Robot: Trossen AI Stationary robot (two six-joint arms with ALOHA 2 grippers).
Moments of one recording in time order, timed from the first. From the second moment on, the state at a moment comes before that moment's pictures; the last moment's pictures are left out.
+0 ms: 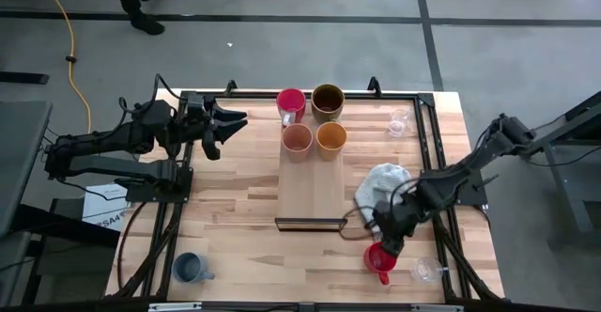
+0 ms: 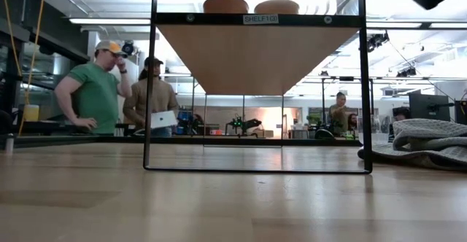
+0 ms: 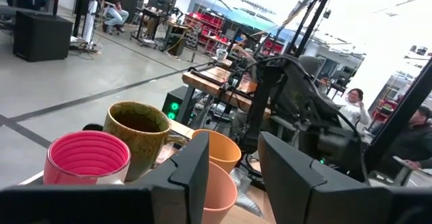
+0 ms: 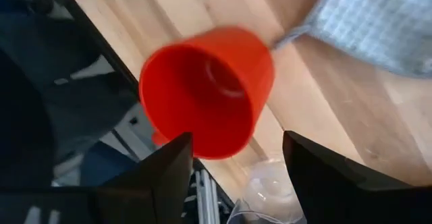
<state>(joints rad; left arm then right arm) 0.25 0.72 0.82 -0.06 -0.11 -0.36 0.58 1.31 0.96 -0.85 -0.29 1.26</state>
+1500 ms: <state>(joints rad) 0.25 0.72 0.82 -0.06 -0.11 -0.36 0.33 1.20 1.47 -1.39 0.21 0.72</state>
